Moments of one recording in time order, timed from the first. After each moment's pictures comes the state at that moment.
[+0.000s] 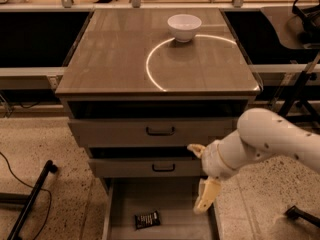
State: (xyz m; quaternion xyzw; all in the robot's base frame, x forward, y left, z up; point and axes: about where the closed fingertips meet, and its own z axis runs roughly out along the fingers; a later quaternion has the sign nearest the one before) arm 0.434 -0.100 0.638 -0.67 0.69 0.20 0.21
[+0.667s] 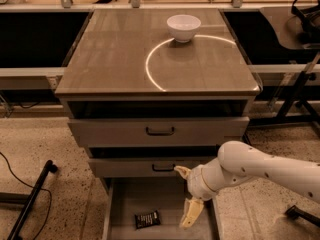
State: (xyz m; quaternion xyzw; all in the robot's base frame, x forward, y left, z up) arm 0.425 -0.062 0.529 -0.67 0.67 0.24 0.22
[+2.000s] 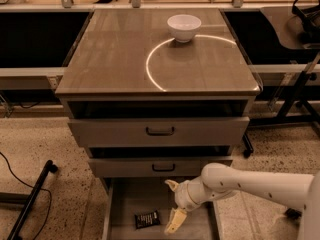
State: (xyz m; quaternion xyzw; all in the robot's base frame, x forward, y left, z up) arm 0.443 -0.024 0.398 -0.63 0.68 0.28 0.24
